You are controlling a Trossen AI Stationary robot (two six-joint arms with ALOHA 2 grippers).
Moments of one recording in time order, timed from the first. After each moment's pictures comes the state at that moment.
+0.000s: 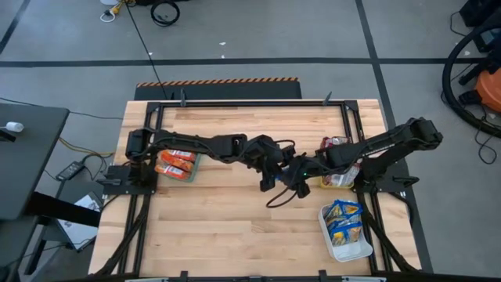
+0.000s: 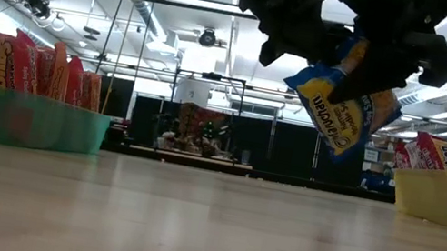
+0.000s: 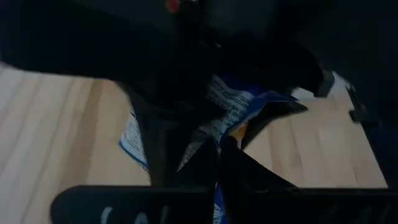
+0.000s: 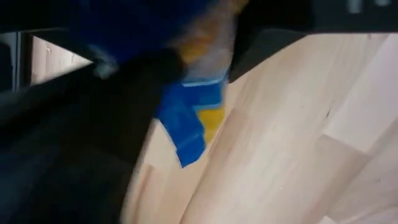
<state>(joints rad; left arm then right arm) 0.01 1.95 1.57 -0.25 0.13 -0.16 0.17 1.36 0.88 -0.41 0.25 -0.42</state>
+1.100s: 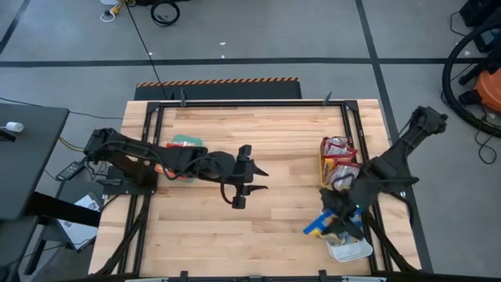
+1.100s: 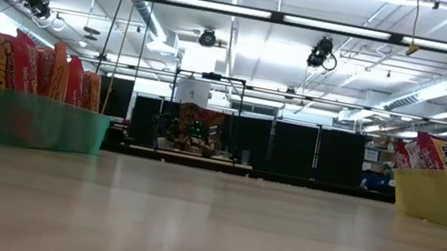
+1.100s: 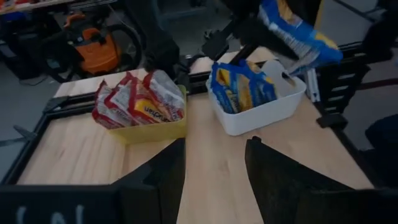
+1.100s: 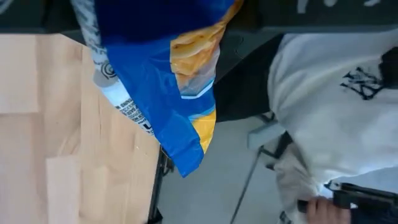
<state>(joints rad) -0.22 1.57 1.40 -0.21 -0.18 0.07 0.69 1.04 0.88 -0.40 -0.03 0.73</state>
